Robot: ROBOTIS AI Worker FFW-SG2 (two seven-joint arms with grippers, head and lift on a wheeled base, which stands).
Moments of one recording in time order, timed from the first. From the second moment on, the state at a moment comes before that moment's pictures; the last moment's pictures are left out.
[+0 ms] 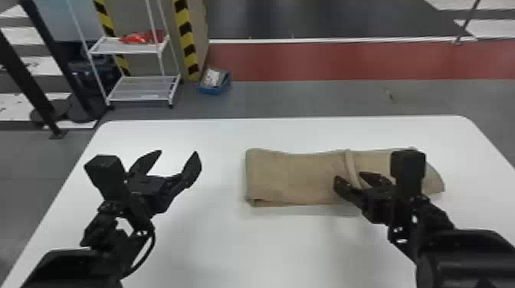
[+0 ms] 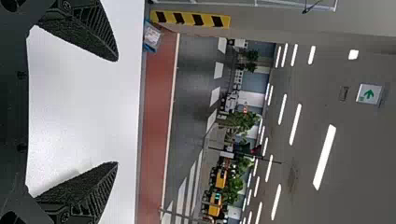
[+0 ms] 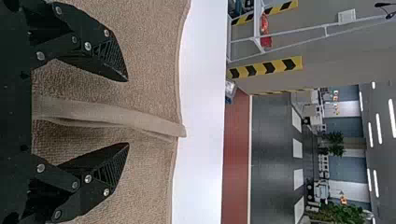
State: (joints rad) left arm 0.19 0.15 0.05 -1.80 0.29 0.18 -0.18; right arm 0.06 0.00 -0.02 -1.76 0.07 0.59 0.30
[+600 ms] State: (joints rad) left arm 0.19 0.15 0.05 -1.79 0.29 0.16 -0.19; right arm 0.05 0.00 -0.01 -1.74 0.08 0.59 0.31
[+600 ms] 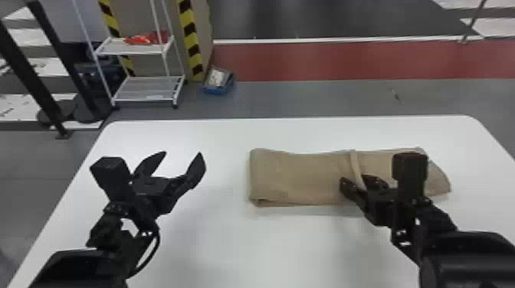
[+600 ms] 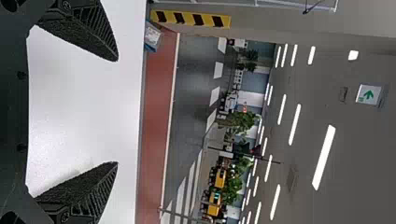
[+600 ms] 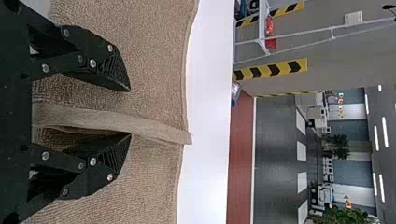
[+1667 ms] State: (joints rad) left arm 0.19 0.15 0.05 -1.79 0.29 0.16 -0.19; right arm 0.06 0.00 -0.01 -1.77 0.07 0.61 0.31
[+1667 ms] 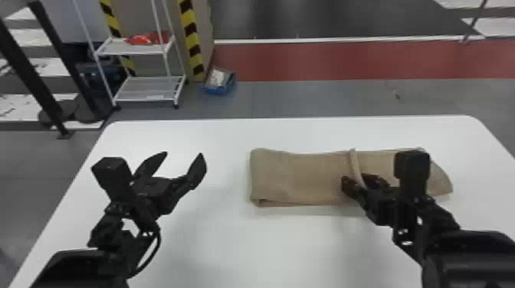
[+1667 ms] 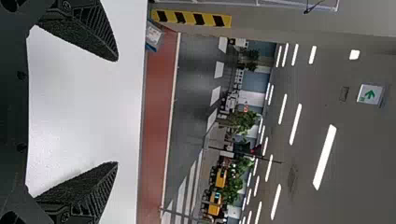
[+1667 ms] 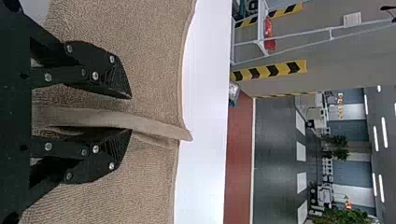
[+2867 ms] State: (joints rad) left arm 0.19 0.16 0.05 -1.79 0.29 0.16 -0.19; right arm 0.04 0.00 -0.02 -1.74 0.09 0.62 0.30
